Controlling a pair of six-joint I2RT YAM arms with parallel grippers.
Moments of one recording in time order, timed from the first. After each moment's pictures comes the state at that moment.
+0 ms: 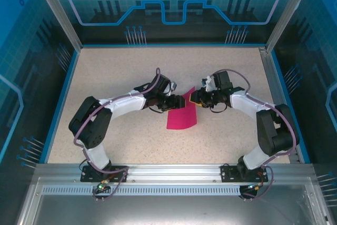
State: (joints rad) left arm -0.62 1.75 1.11 -0.28 0.42 -0.71; right arm 0.29 1.58 0.91 -0.28 -0.68 0.63
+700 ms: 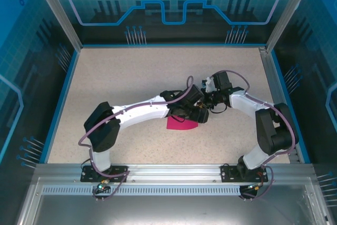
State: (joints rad) left arm -0.95 1.86 1.45 -0.62 0.07 -0.69; right arm 0.29 1.60 0.91 -0.29 -0.67 0.64
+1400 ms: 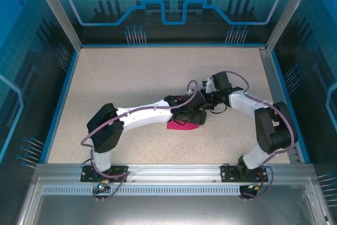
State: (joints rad) left arm -1.00 1.87 1.41 -0.59 -0.10 -0.74; right arm 0.29 1.61 0.91 -0.30 -0.66 0.66
